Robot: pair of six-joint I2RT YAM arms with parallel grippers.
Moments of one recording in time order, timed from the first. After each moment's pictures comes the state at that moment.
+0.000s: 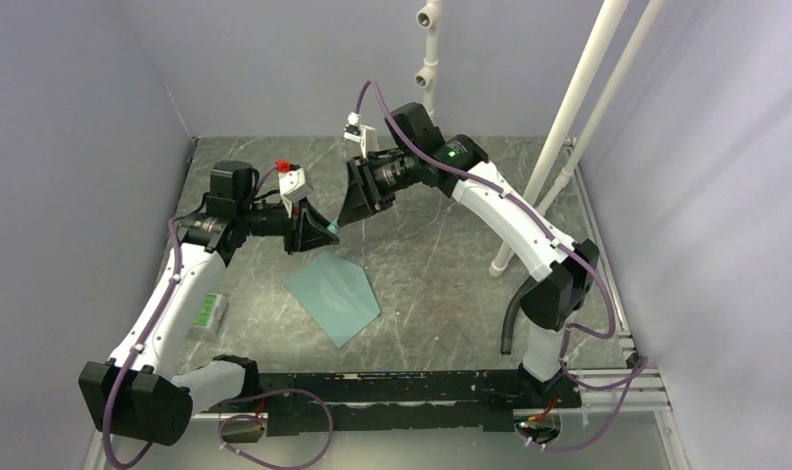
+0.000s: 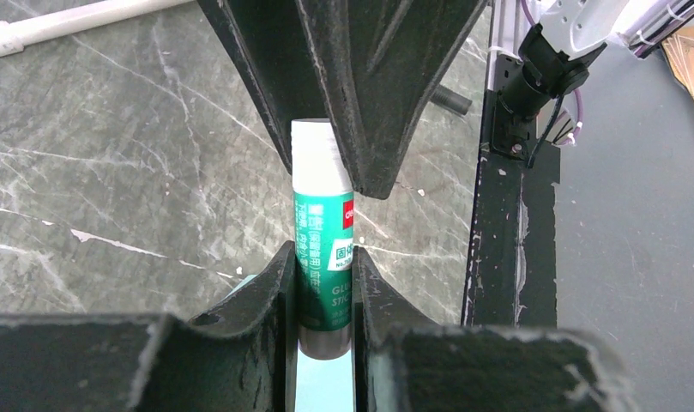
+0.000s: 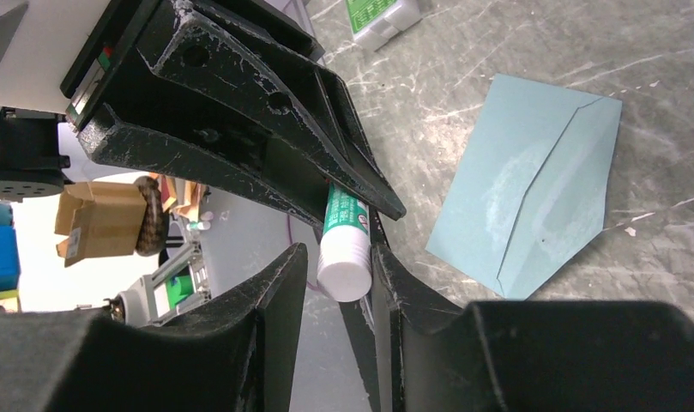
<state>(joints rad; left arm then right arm) -0.20 1.14 1.10 -0.58 1.10 0.38 0.72 1.84 2.01 -0.87 -0.79 0.31</state>
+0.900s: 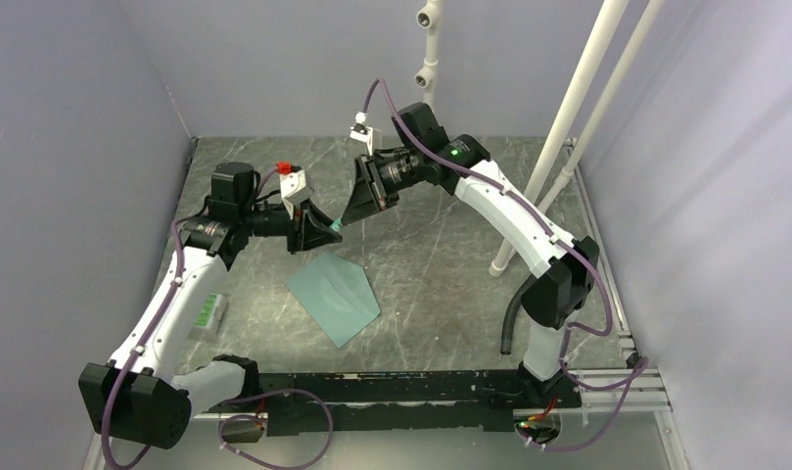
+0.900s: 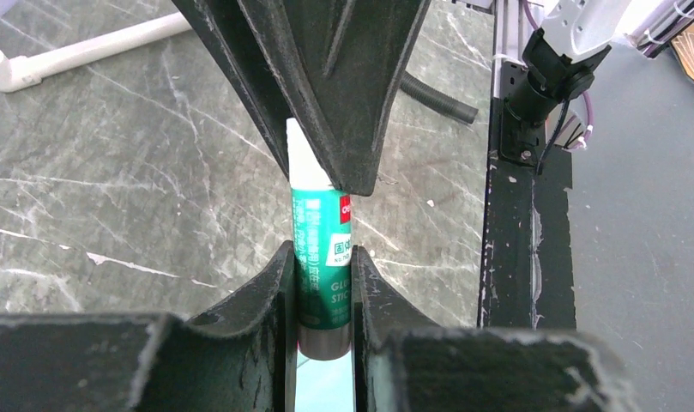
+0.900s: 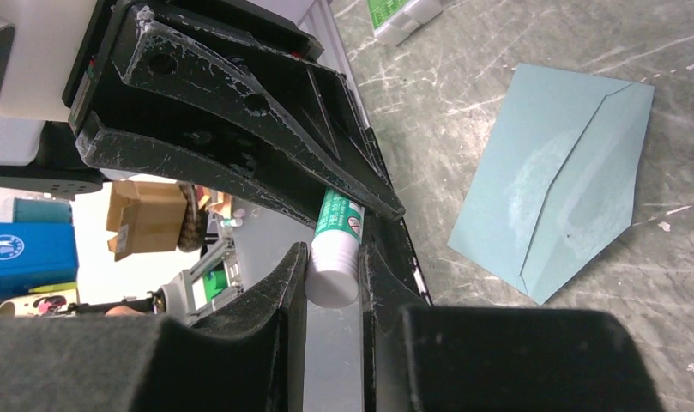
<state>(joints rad) -0.21 1.12 1.07 -0.50 1.10 0.37 0.67 1.84 1.96 -0.83 -0.87 0.36</state>
